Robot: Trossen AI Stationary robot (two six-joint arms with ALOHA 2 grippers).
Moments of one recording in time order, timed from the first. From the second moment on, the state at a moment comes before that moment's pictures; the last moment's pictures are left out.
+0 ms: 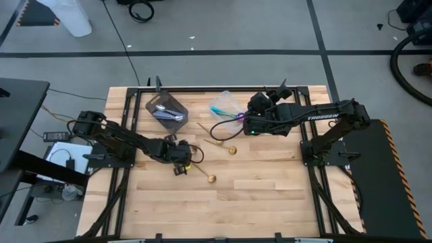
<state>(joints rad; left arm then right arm) -0.20 1.57 0.74 -0.47 -0.38 -0.43 0.04 1.49 1.41 -1.24 1.31 0.57</state>
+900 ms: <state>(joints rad) -0.36 1.54 0.84 -0.25 -0.83 0.49 0.00 1.55 1.34 -0.46 0.54 -0.05</state>
